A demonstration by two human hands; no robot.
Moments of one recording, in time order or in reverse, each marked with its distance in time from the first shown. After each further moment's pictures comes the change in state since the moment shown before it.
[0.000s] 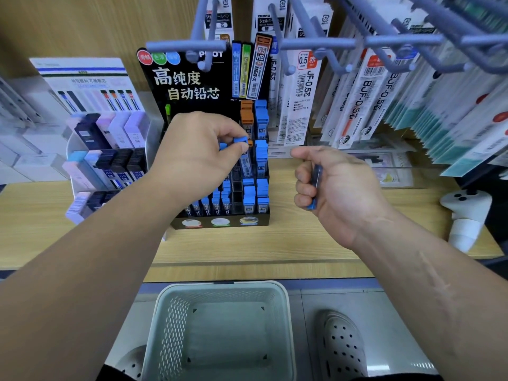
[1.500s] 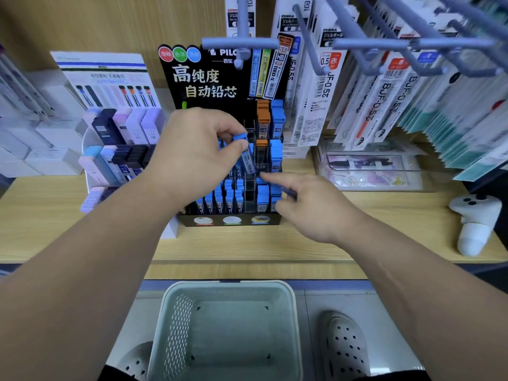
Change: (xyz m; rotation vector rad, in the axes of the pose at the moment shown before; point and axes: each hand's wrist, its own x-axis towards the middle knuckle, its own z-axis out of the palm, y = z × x) left_hand -0.007 -0.017 -0.018 -0.009 0.042 0.011; right_hand 0.010 0.024 0.011 -1.274 -0.291 -0.285
